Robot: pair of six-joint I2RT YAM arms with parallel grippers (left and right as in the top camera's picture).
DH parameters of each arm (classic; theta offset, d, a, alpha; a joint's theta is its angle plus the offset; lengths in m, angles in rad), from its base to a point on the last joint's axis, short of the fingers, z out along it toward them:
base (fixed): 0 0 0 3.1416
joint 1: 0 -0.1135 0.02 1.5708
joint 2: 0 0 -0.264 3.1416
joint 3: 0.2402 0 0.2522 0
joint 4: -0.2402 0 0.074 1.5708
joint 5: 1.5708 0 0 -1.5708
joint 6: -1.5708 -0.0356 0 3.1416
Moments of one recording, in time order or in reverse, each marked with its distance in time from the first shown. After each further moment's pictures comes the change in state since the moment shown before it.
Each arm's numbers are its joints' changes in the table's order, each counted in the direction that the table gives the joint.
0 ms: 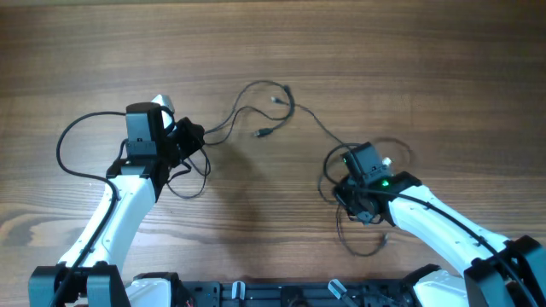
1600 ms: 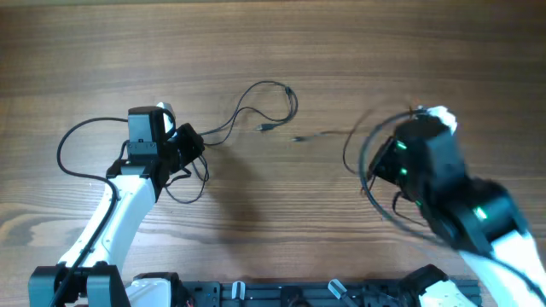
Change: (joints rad) left arm 0.000 0.000 0.000 -0.085 -0.015 0.000; right arm 0.005 -0.423 0.544 -0.536 0.303 0.352
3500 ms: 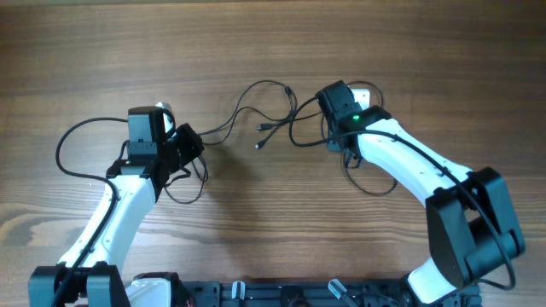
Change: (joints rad) left arm 0.000 0.000 0.000 0.000 -0.021 0.000; right arm 0.002 0.779 -0.011 0.337 0.172 0.379
